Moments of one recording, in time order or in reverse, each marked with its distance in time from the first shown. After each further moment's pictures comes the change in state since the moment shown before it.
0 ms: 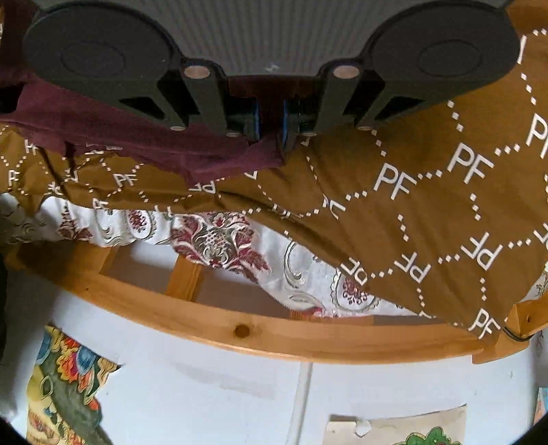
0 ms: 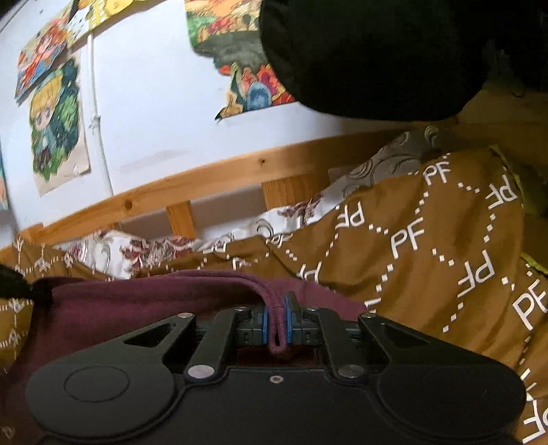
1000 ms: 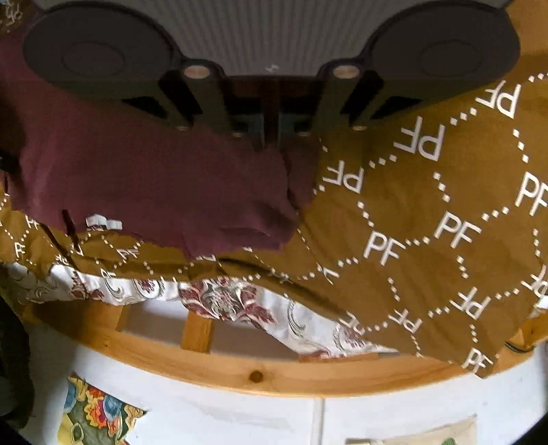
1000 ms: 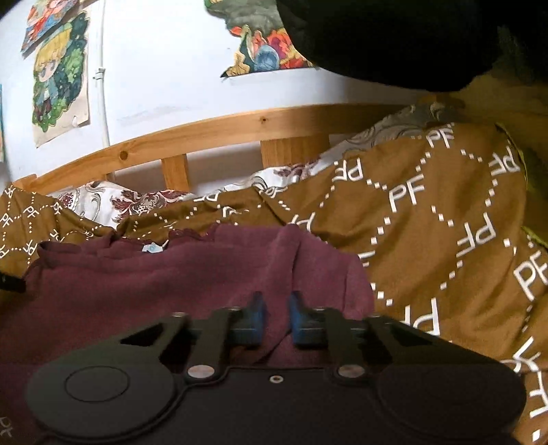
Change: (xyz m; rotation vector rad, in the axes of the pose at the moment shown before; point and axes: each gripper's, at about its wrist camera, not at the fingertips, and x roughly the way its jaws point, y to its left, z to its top) left arm -0.021 0.015 -0.048 0.105 0.047 -0.007; right arm 0.005 0.000 -0.026 -0.067 0.083 -0.032
